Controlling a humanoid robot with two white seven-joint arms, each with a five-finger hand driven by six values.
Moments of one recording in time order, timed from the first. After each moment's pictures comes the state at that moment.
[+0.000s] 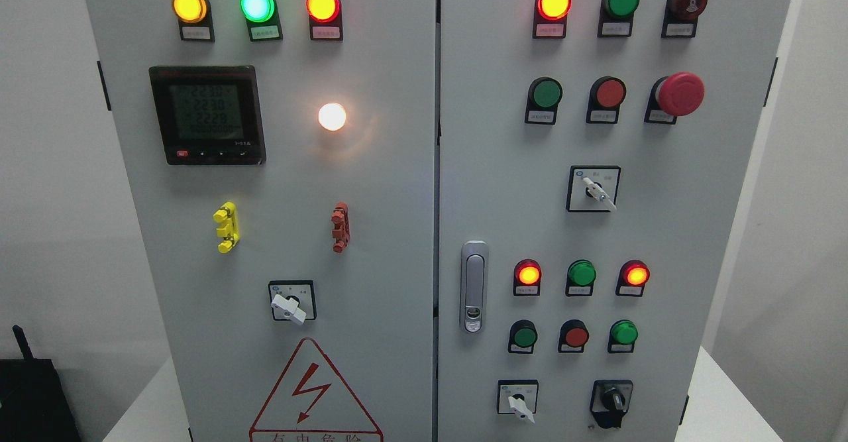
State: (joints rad) left arm 0.13 -0.06 0.04 -0.11 0.00 -0.04 -0.16; right arm 0.20 0.06 0.01 -0.20 0.00 -0.07 -0.08
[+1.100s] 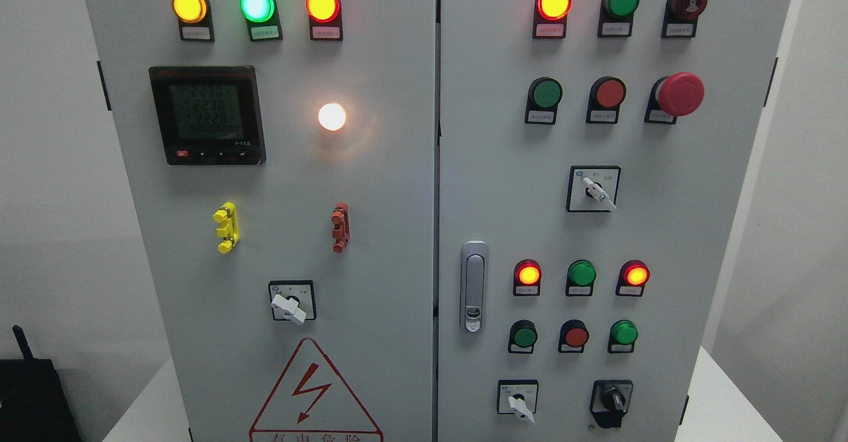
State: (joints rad) left arm 0.13 -0.06 0.04 -0.11 0.00 -0.04 -0.16; right arm 0.20 0.07 0.00 -0.24 0.00 -0.11 -0.07
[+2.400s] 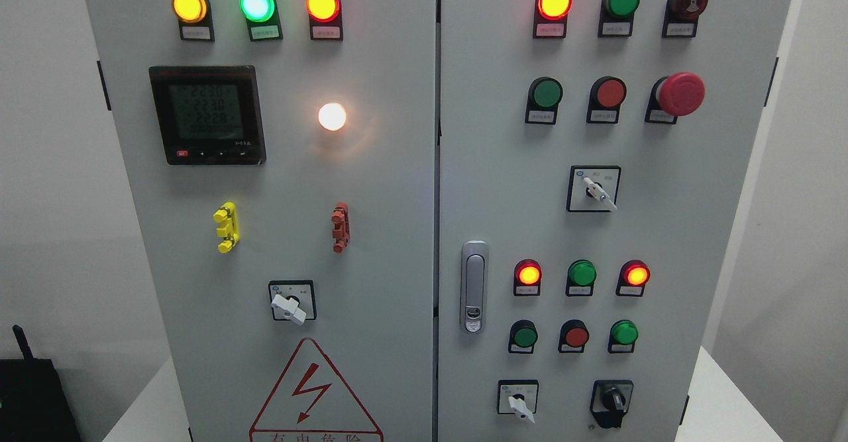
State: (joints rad) left arm 0.13 -0.06 0.04 -0.11 0.00 -0.04 -0.16; right arm 0.31 0.07 -0.01 -0.73 0.07 -0.32 -0.08
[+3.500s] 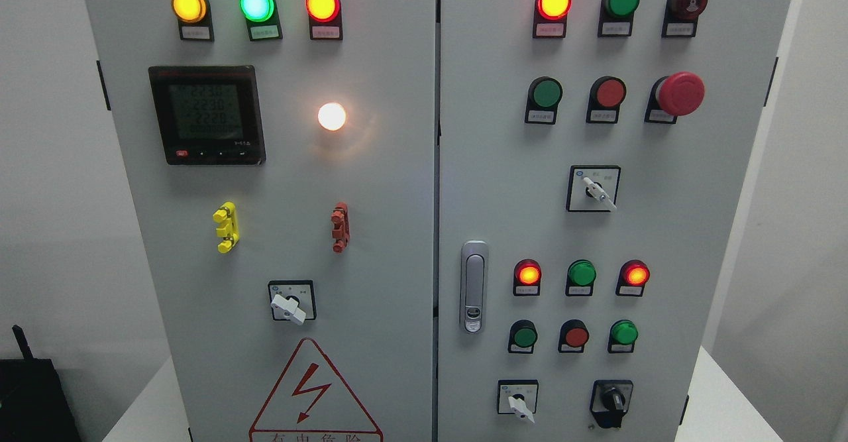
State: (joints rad) left arm 0.13 -0.06 0.04 -0.11 0.00 -0.04 -0.17; right arm 0.38 0.02 0.00 -1.32 0.07 -0.37 -0.08
